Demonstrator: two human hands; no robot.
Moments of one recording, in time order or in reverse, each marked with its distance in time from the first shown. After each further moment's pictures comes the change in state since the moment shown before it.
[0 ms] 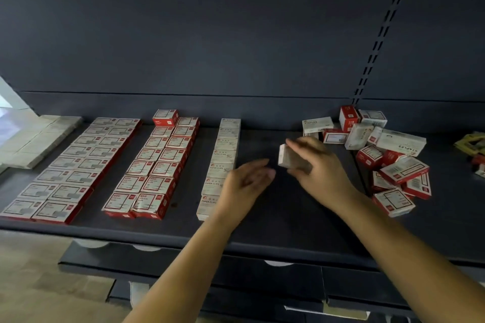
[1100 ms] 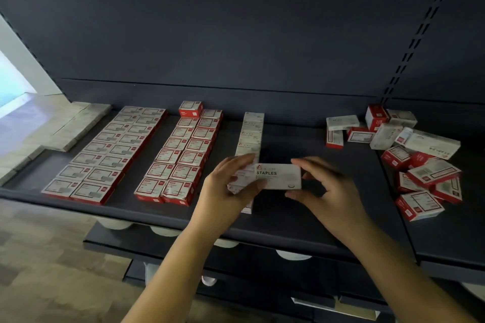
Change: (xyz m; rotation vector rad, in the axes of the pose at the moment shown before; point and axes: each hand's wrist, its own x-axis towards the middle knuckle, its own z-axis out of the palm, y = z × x) left_hand -0.048 0.014 -0.064 0.209 0.138 0.224; right_hand -0.026 -0.074 -0.001 0.219 -0.057 0.079
